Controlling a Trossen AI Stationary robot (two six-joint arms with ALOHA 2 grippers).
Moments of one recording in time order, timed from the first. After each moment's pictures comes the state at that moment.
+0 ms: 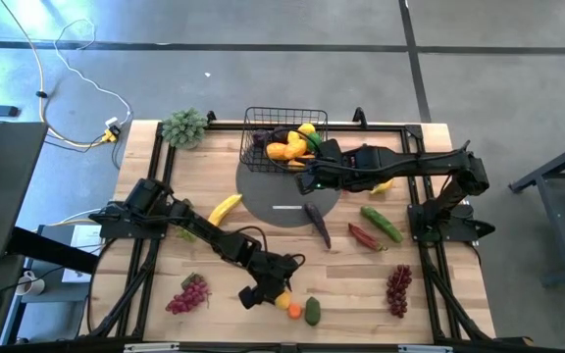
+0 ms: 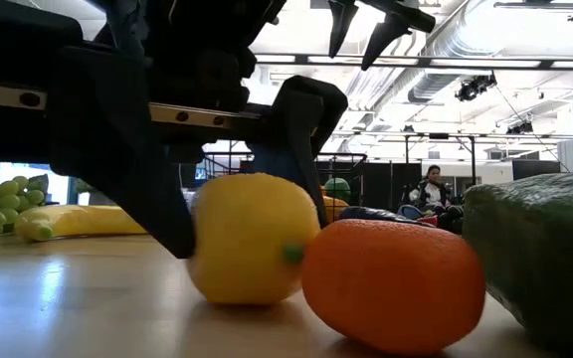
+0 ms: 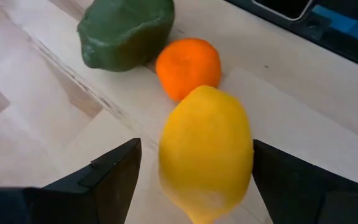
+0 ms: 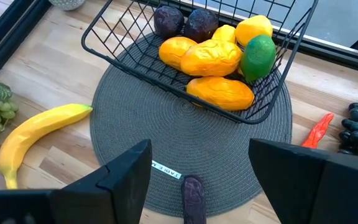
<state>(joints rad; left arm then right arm) -0.27 2.01 1.14 0.03 0.26 0.45 0.05 1.67 1.72 -1.18 0.55 1.07</state>
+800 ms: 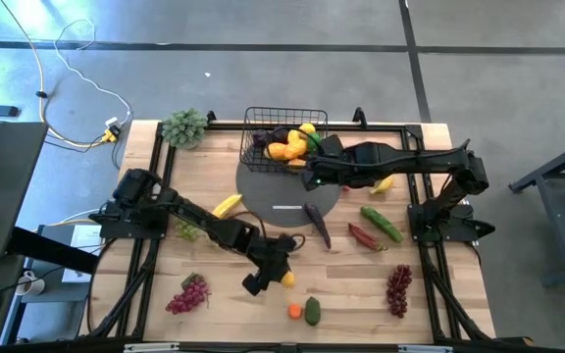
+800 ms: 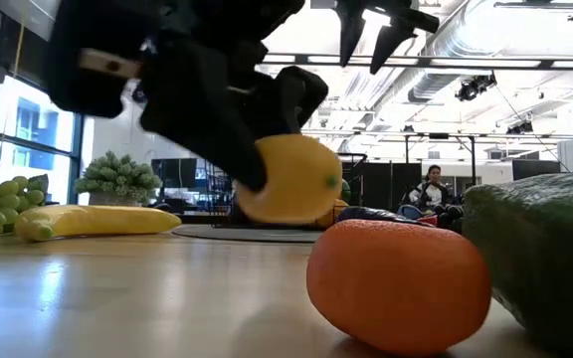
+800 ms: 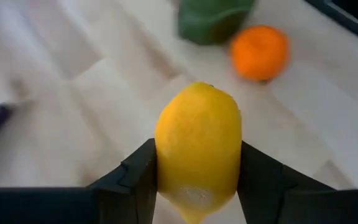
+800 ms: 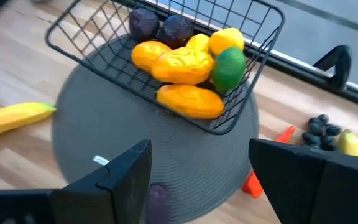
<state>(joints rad) -0.20 1.90 1.14 -0.11 0.14 0.35 0.01 1.67 1.72 -1.25 0.60 0.99</state>
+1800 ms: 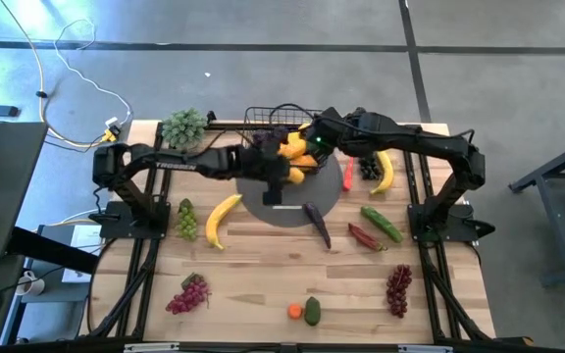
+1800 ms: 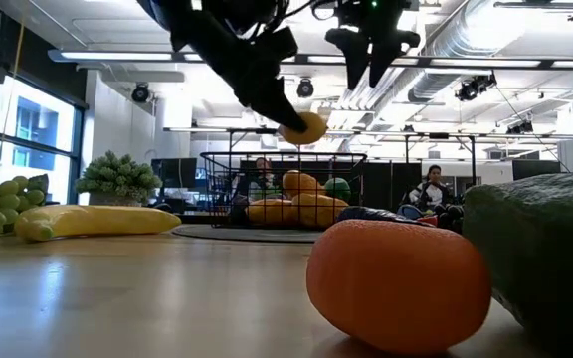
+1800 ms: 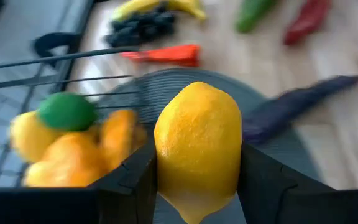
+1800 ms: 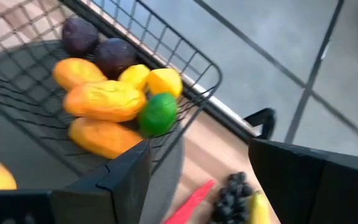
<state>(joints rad) 0.32 1.65 1.14 -0.18 -0.05 0.31 -0.23 1.67 1.72 -1.19 0.64 0.49</state>
